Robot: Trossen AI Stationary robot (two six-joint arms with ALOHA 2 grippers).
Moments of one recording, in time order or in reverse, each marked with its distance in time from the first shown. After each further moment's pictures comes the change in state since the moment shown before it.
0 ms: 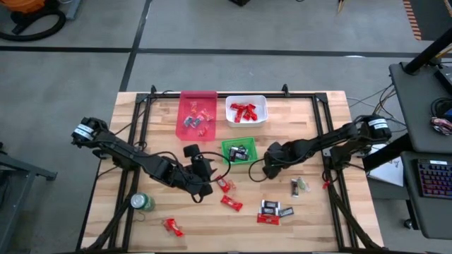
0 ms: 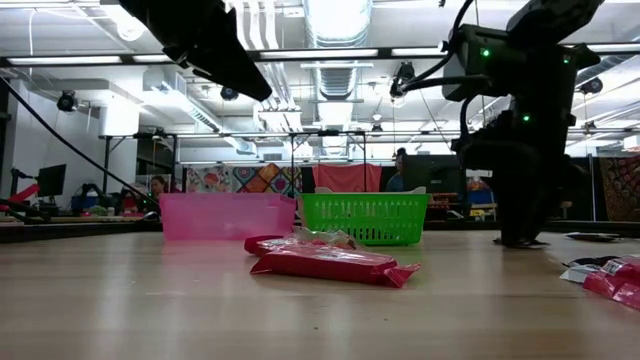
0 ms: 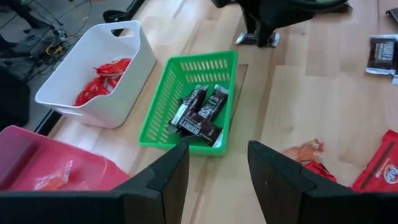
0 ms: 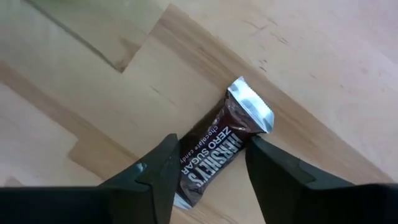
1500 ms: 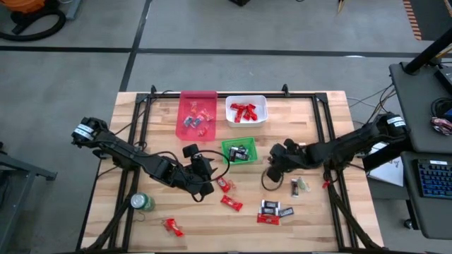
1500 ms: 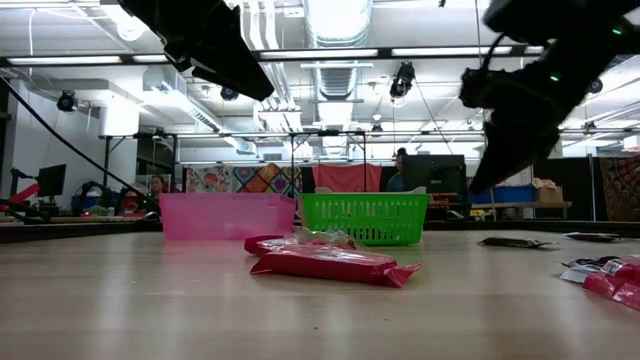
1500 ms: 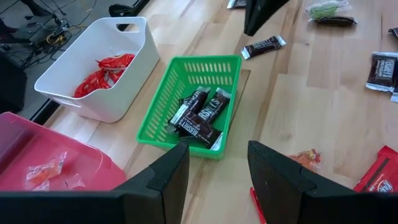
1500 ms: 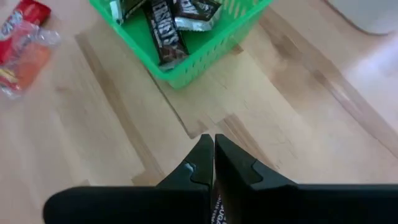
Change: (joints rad) left arm -0.002 0.000 0.000 0.007 -0.010 -0.077; right arm 0.146 -0.271 -0.125 0.281 0.295 -0.299
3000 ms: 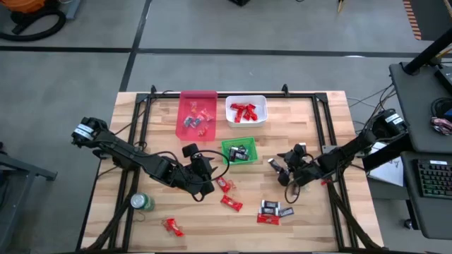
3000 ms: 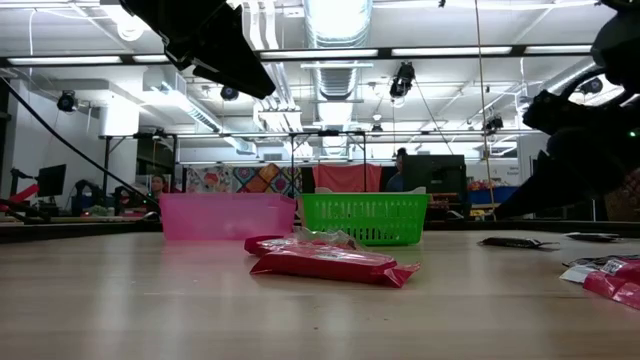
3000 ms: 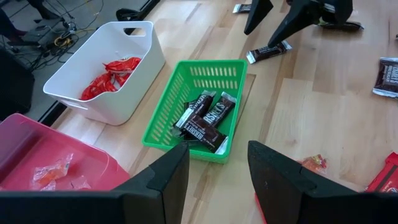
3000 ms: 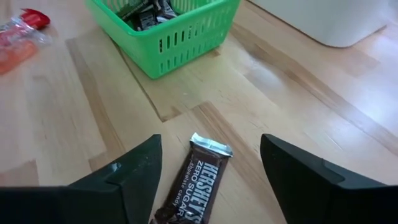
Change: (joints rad) left arm 0.001 0.000 -0.001 0.007 -0.026 0.000; right arm 0.226 0.000 -0.400 0.572 0.361 0.008
